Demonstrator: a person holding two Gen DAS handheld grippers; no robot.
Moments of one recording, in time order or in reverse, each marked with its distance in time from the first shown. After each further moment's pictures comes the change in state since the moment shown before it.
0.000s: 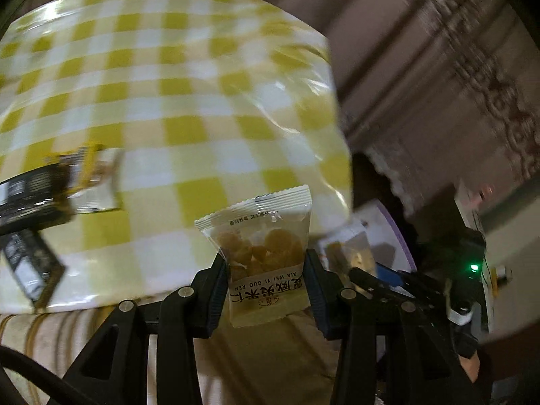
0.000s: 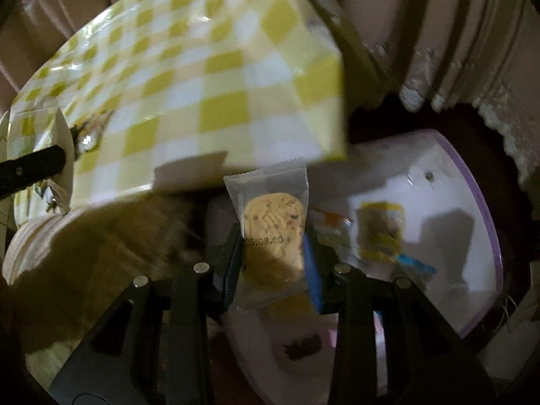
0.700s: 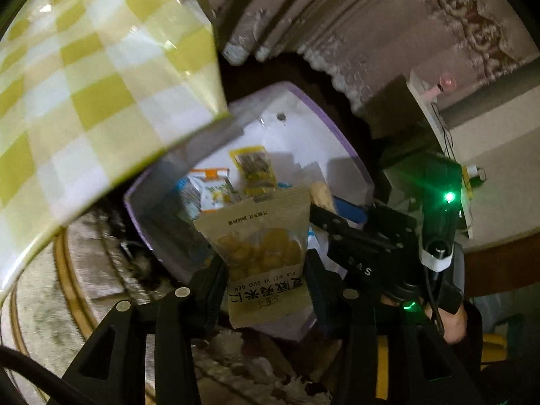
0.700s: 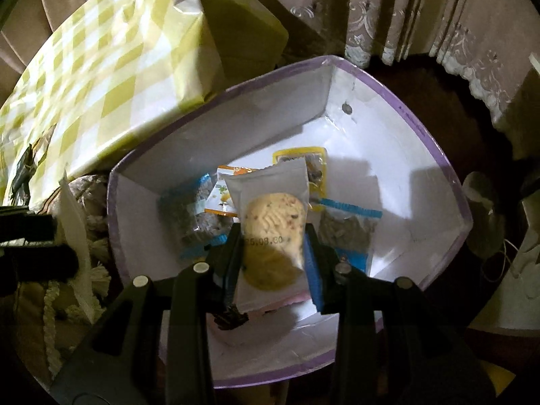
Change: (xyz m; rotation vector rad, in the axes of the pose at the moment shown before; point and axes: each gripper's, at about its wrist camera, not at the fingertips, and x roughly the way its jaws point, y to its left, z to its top) left arm 0.098 -0.114 -0.034 0.232 0.407 -0.188; right arm -0.004 -0.095 -0.047 0.184 0.061 -0.080
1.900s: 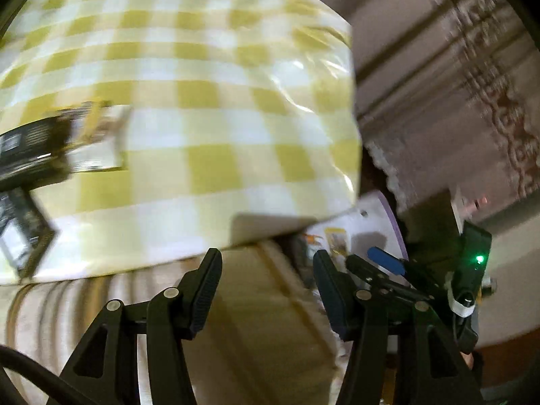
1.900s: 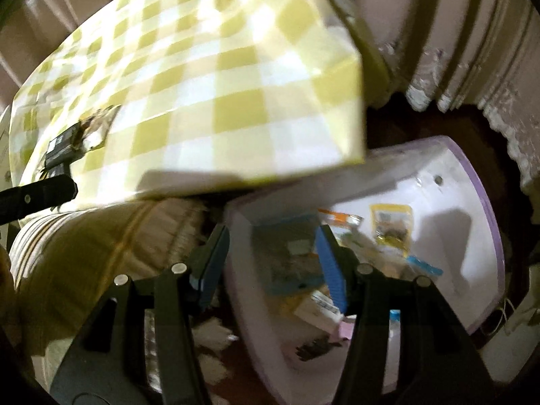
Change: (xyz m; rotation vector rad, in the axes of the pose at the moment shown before) left arm -0.122 0.127 -0.055 -0.368 -0.364 0.136; right arm -0.007 0.136 0.037 -0.226 -0.036 0.095
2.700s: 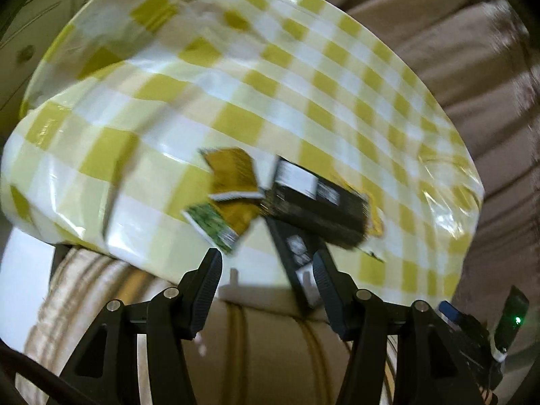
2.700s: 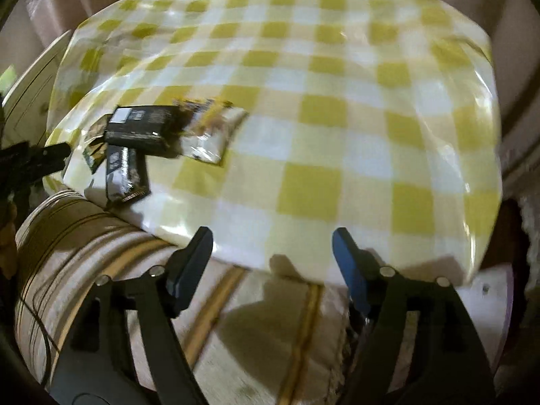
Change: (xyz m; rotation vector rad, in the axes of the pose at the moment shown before) left arm -0.125 0.217 -0.022 -0.446 -0.295 0.289; right arm 0.019 0.160 0.053 -0.379 -0.033 0.116
